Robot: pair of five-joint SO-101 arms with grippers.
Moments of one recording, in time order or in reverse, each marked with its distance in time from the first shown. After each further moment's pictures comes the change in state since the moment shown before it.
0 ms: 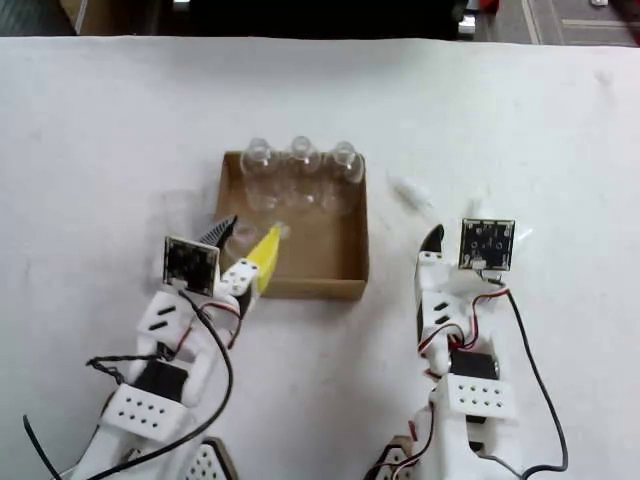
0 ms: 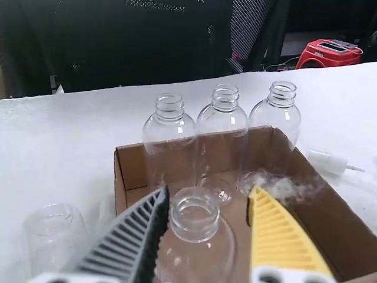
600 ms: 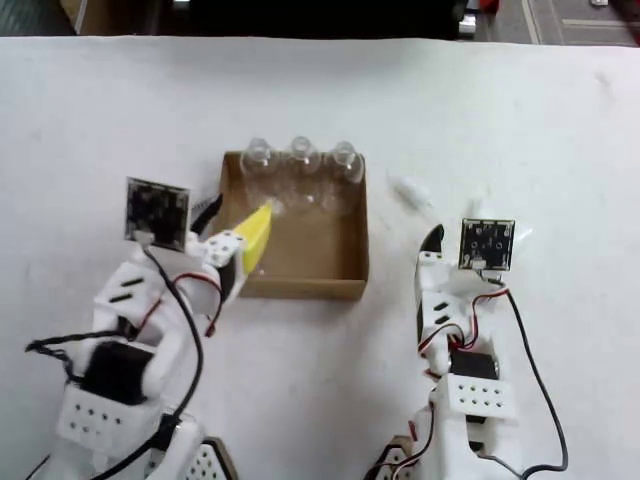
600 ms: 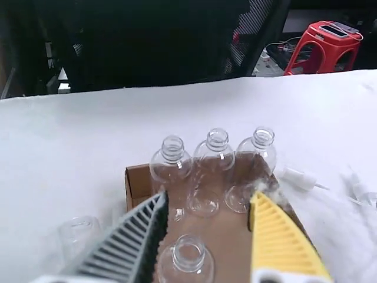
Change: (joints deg) left arm -0.1 -0.4 -36.6 45.1 2.7; right arm 0.0 0.0 0.0 0.0 0.0
